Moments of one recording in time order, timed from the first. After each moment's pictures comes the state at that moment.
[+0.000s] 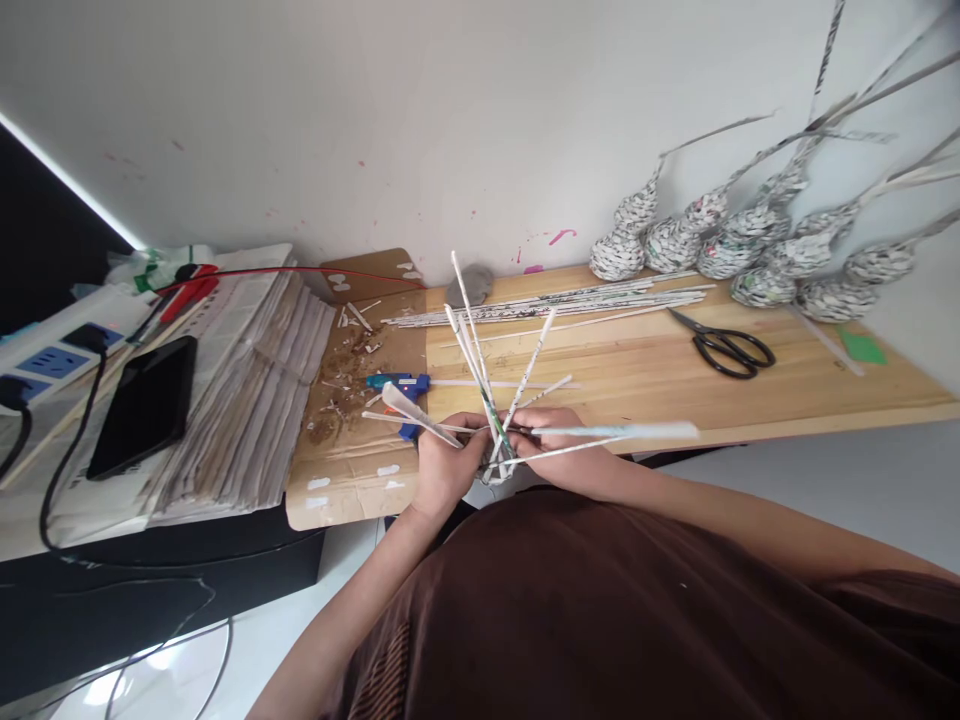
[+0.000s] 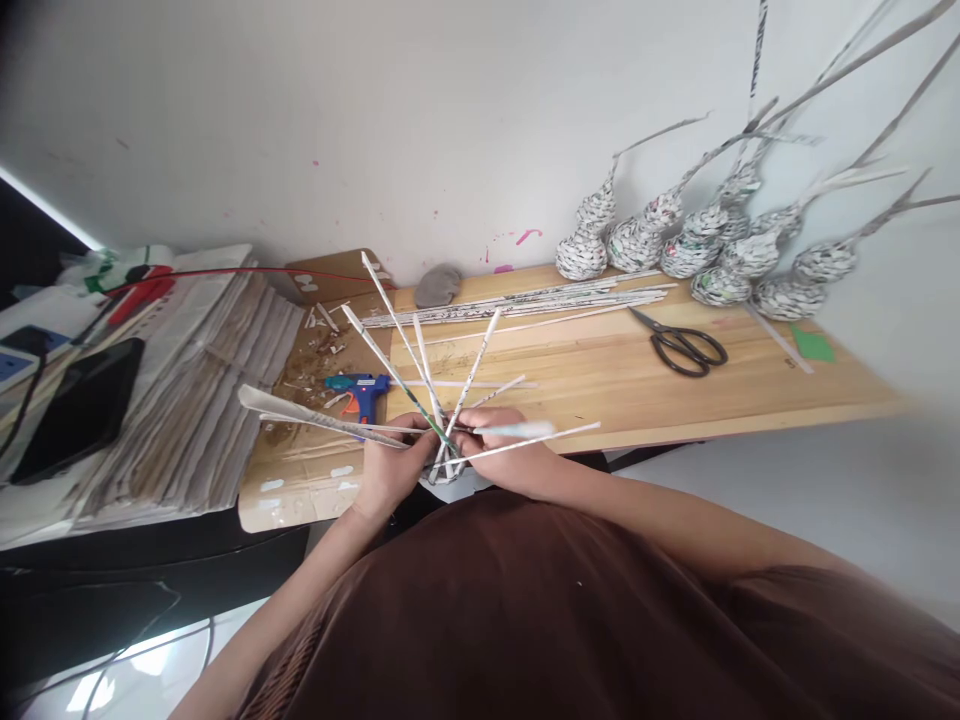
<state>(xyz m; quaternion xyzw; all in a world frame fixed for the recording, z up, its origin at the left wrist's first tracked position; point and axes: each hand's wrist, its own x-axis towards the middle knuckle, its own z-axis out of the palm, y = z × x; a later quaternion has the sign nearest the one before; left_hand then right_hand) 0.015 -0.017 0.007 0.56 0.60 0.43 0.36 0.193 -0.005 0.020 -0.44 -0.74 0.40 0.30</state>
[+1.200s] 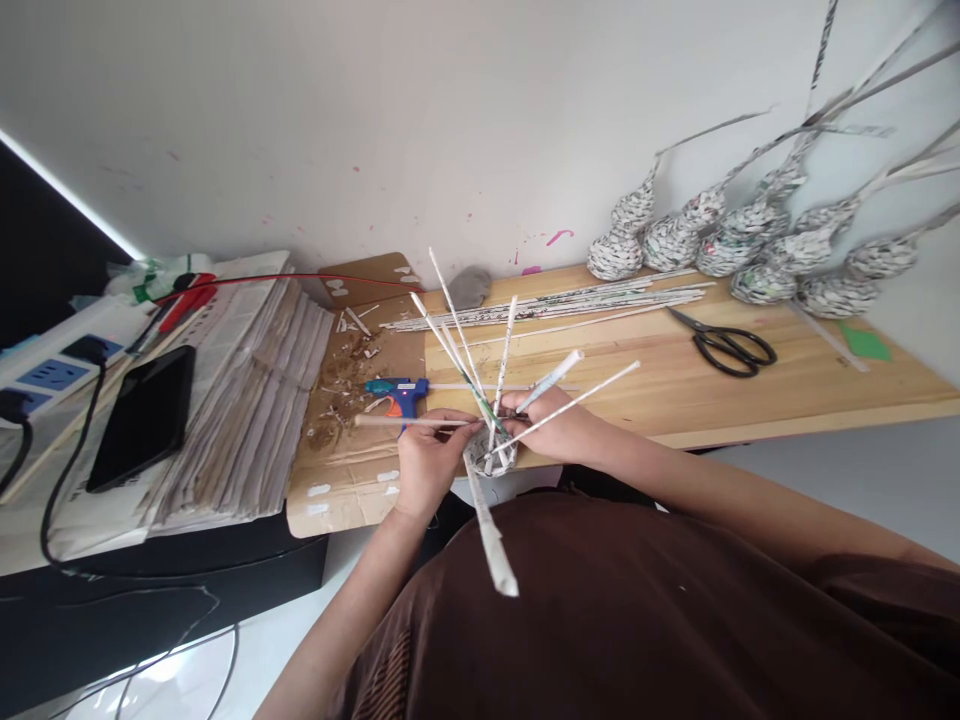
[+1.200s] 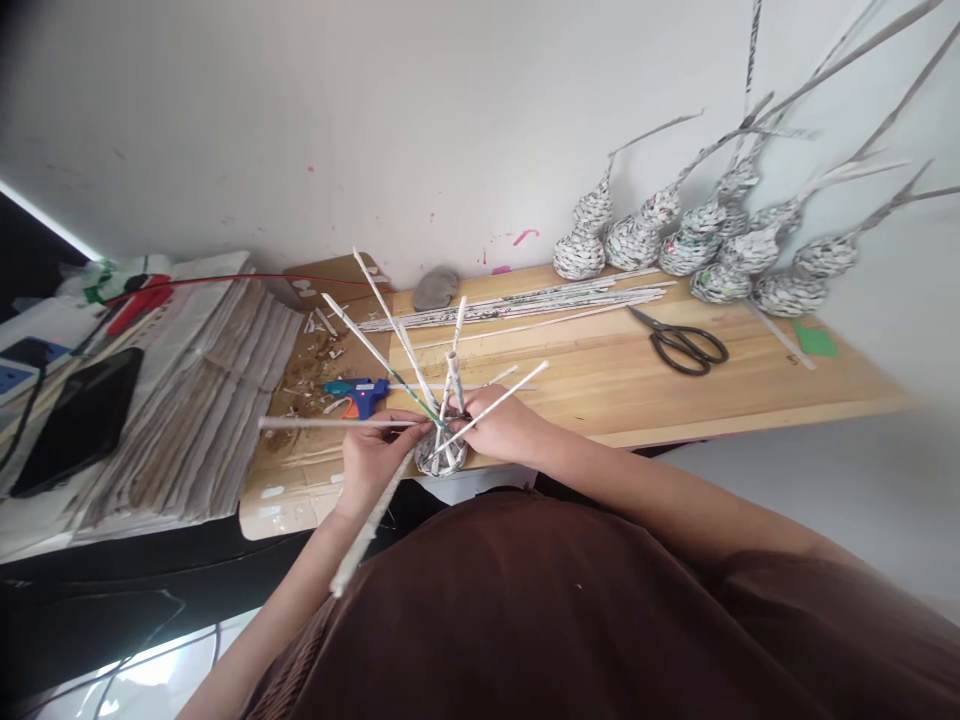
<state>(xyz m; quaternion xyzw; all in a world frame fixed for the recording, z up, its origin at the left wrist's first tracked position) -0.004 -0.009 0.004 0.55 0.59 0.47 0.35 0.192 0.032 0.034 -0.42 -0.83 0.31 0.19</state>
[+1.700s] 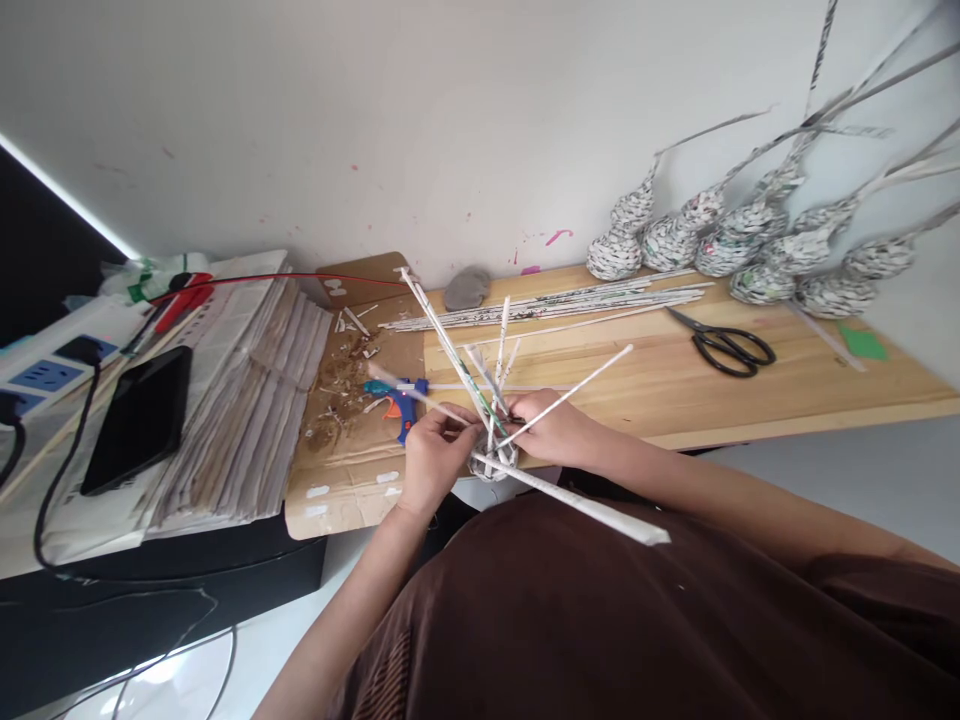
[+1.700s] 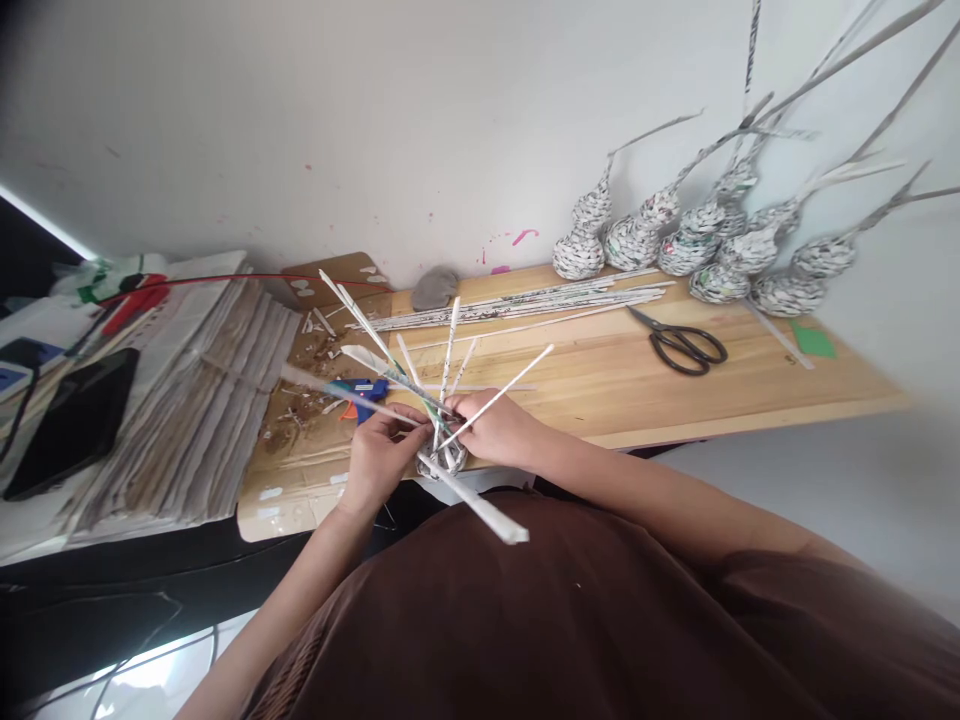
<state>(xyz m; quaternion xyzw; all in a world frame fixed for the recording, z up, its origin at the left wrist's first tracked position) 0.000 -0.006 0.007 0.56 0.60 0.44 0.37 0.191 0.031 0.028 -0.38 -0.84 0.32 0.21</state>
